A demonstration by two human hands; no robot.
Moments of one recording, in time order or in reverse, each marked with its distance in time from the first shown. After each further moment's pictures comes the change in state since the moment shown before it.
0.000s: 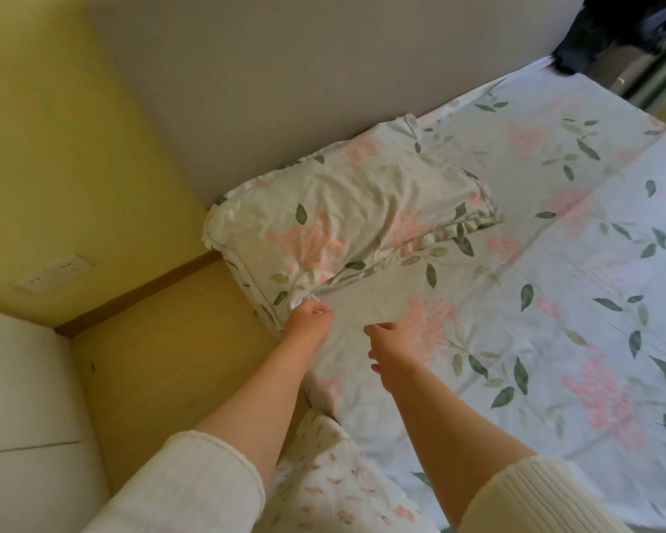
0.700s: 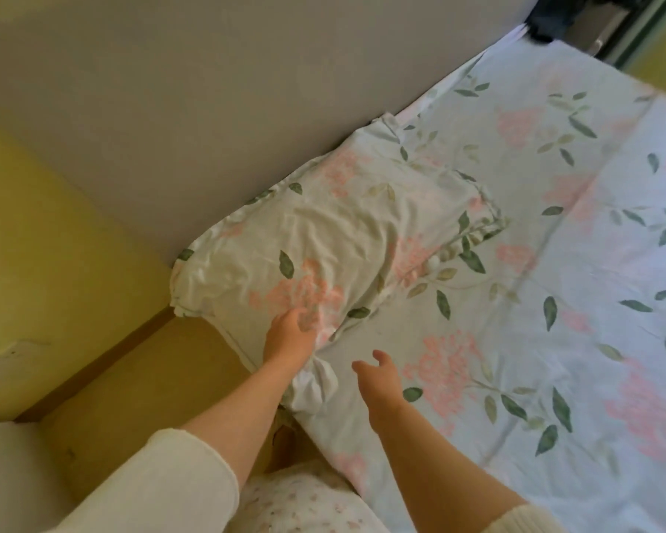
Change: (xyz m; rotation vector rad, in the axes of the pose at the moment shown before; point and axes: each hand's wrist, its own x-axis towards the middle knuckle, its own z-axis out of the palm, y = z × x) left_hand 0.150 0.054 -0.021 0.469 -0.043 0.198; right_hand 0.097 -0.047 0.055 0.102 0.075 0.159
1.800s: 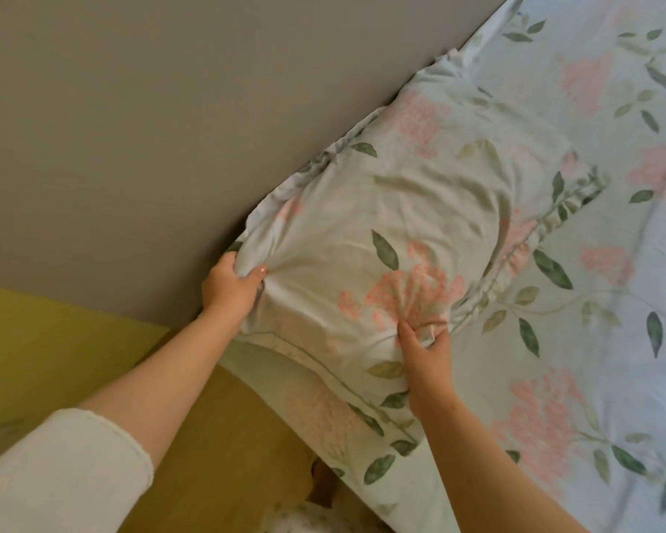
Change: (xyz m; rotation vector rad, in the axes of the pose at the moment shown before) left_hand 0.245 -0.013 -0.135 -0.102 0.175 0.027; right_hand 0.131 -0.103 0.099 0.380 0.281 -0.132
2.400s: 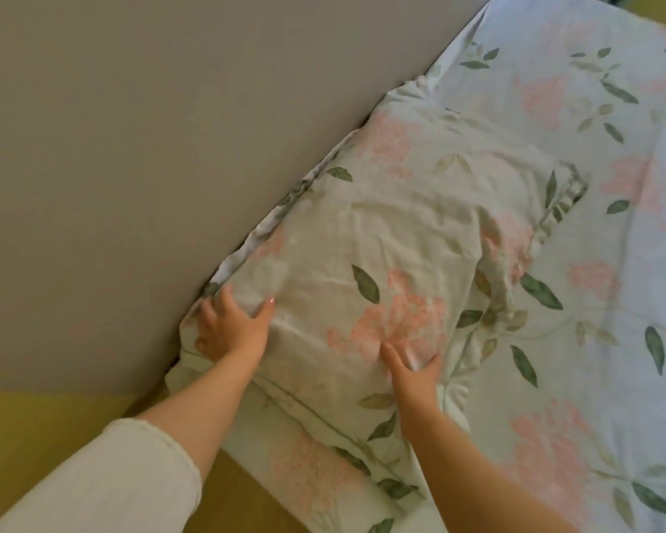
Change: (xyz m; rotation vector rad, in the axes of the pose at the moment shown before) left_hand 0.014 0.016 0.066 0.282 0.146 -0.032; right_hand 0.054 0.006 0.000 0.005 0.002 0.170
